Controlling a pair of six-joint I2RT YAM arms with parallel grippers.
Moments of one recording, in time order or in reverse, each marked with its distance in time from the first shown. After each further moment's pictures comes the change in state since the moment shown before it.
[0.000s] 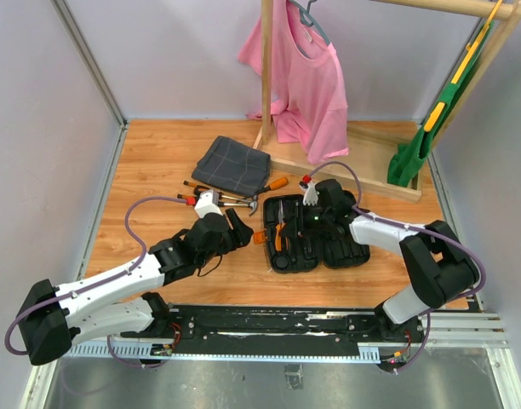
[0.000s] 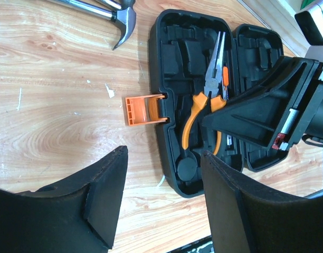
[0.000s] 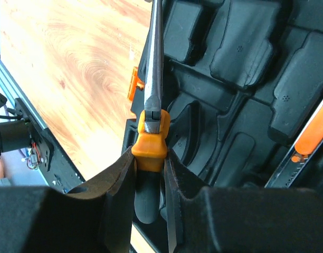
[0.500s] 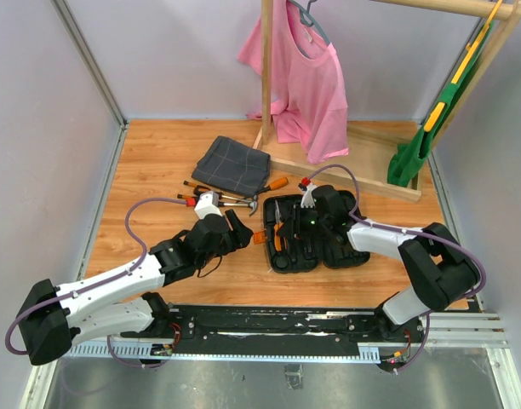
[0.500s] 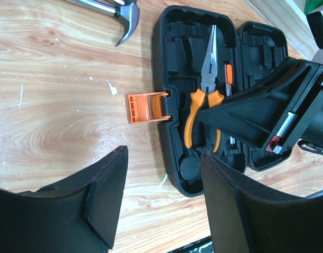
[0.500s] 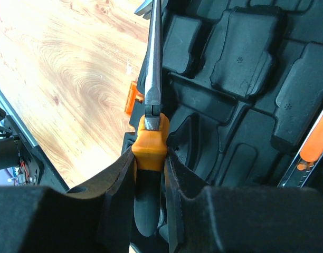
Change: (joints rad) left arm 0.000 0.000 -0.013 0.004 0.001 -0.005; right arm 0.065 -0.014 -0.074 0.163 0.142 0.054
